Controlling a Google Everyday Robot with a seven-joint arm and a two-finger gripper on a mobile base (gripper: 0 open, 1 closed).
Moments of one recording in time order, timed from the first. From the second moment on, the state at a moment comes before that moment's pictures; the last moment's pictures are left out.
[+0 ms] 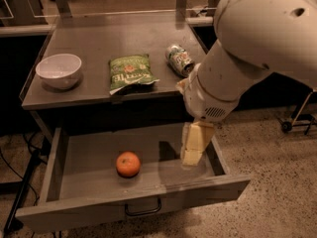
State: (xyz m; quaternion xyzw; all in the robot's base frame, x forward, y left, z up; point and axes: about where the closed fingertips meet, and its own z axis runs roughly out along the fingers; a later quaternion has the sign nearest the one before) arm 0.445 -0.059 0.874 -0.71 0.68 0.03 0.19
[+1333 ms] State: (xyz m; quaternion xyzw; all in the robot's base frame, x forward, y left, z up) arm 0.482 0.046 0.759 -0.73 0.66 0.08 0.17
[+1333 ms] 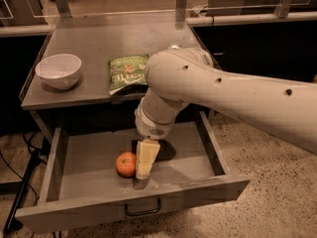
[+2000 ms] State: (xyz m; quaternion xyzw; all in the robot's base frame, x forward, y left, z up) arm 0.514 0.063 0.724 -0.71 0.69 0.08 0.15
